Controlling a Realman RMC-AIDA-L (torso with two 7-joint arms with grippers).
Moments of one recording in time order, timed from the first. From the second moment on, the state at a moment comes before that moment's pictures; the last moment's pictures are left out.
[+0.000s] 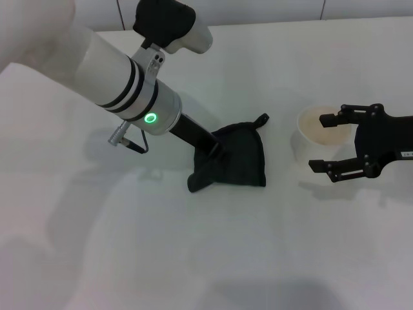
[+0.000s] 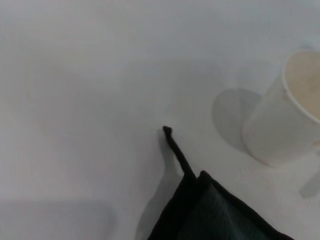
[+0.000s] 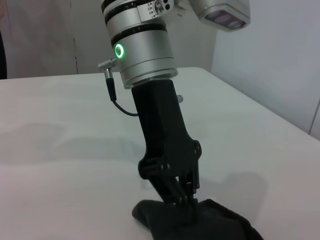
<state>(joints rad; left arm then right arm) -0.93 -2.08 1.55 0.70 2.19 1.12 -2.43 0.34 2.01 -1.12 -1.10 -1.86 -1.43 1.42</state>
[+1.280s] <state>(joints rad) -0.94 -2.09 1.53 0.71 2.28 1.09 -2.47 0.34 2.01 -1.12 -1.11 -1.85 -1.43 1.42</state>
